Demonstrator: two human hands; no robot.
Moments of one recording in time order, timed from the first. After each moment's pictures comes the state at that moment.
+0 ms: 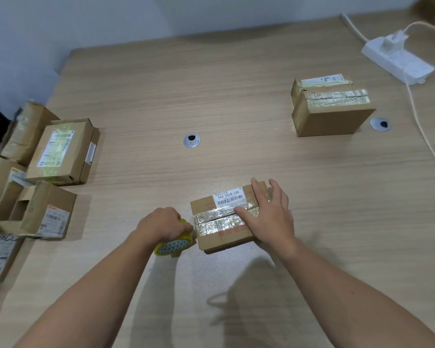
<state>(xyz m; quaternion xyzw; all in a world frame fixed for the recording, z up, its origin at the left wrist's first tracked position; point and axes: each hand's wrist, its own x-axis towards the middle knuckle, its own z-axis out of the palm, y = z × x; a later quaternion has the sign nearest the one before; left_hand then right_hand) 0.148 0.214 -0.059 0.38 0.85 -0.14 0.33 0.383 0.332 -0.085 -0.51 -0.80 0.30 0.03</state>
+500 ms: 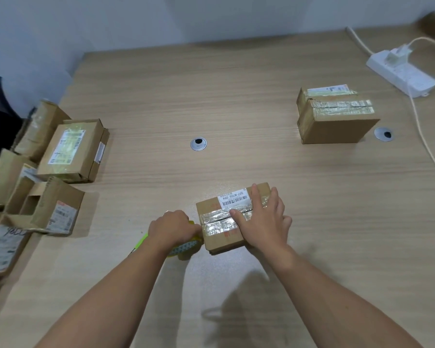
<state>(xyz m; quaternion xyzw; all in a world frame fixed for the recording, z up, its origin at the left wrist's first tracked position) 0.165 0.210 -0.061 0.36 0.88 -0.10 0.31 0.358 0.313 -0.076 -0.55 -0.80 0.24 -0.03</state>
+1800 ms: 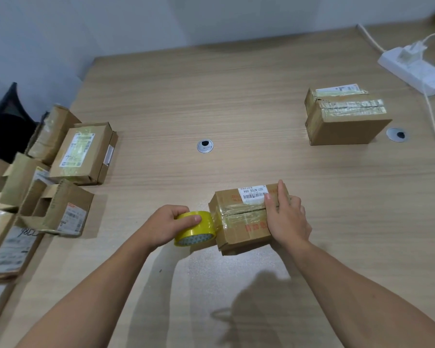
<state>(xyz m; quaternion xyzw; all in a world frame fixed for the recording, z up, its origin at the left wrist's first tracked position) 0.143 0.183 -0.025 0.34 0.76 0.31 0.46 0.377 0.341 -0.068 -0.61 -0.71 0.36 0.01</state>
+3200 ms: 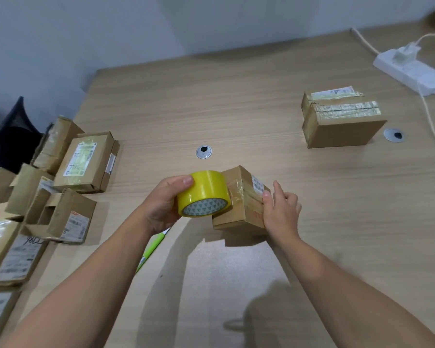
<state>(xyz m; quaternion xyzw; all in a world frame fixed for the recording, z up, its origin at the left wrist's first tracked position) 0.155 0.233 0.038 0.20 0.58 0.55 0.57 0.362 0.348 -0.071 -0.60 -0.67 0.42 0.12</state>
